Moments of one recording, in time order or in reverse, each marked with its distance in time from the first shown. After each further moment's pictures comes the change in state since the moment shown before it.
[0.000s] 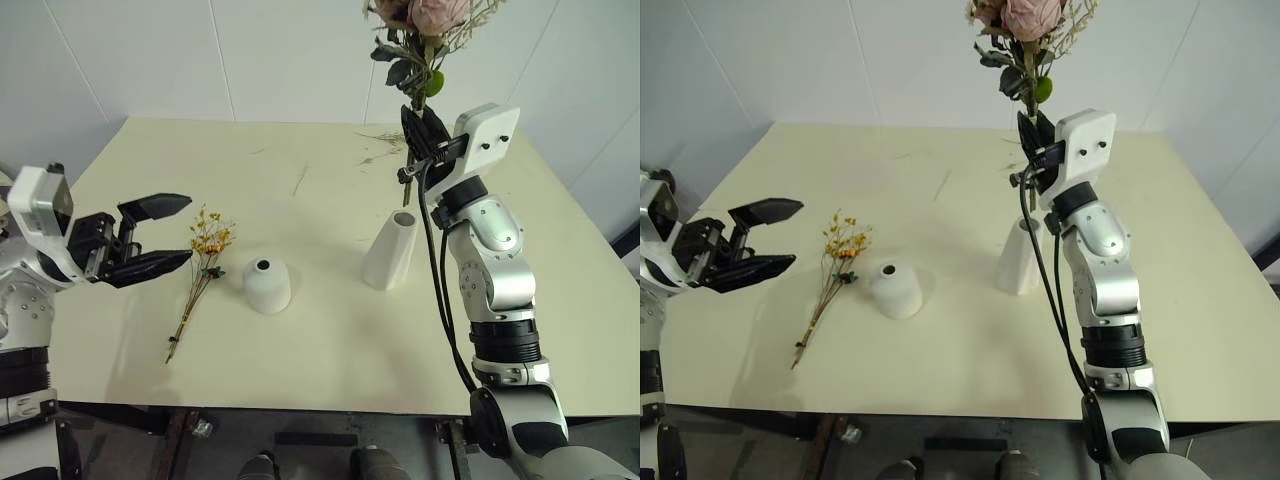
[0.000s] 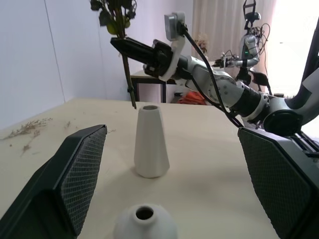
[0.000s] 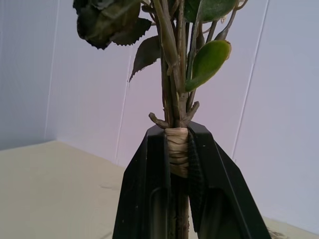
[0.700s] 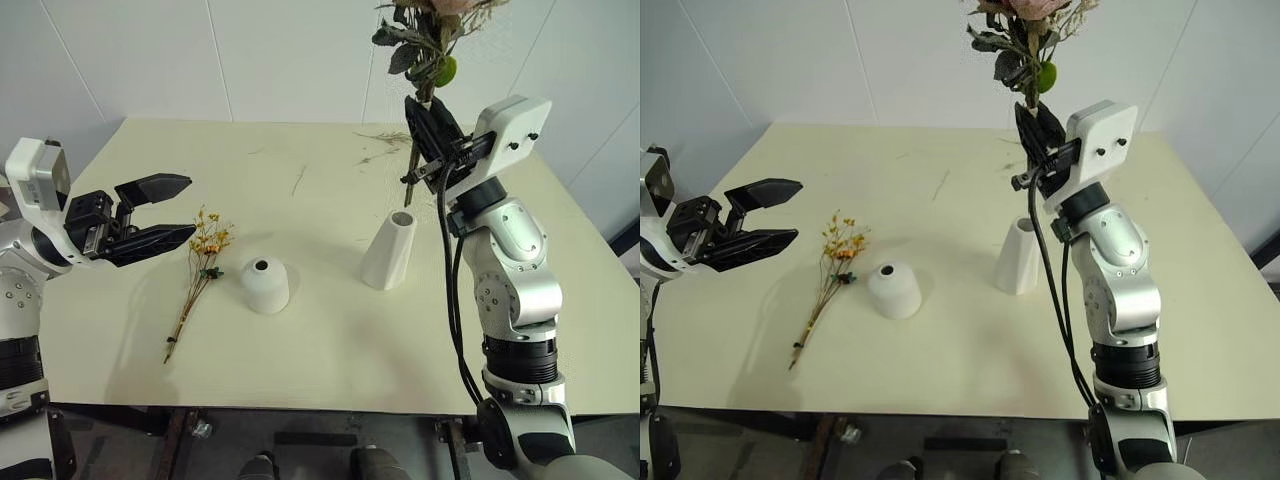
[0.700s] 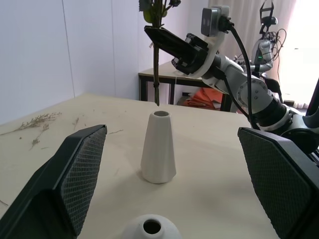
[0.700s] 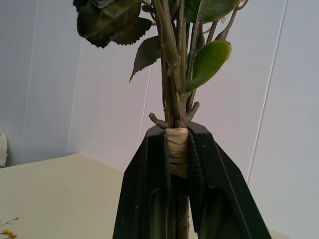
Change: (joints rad) left arm -0.014 0.019 0.003 -0.036 -0.023 0.113 0.092; right arm 0.058 -0.011 0.001 -0.255 0.095 0.161 0.012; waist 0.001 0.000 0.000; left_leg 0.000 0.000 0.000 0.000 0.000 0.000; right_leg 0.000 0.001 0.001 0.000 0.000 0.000
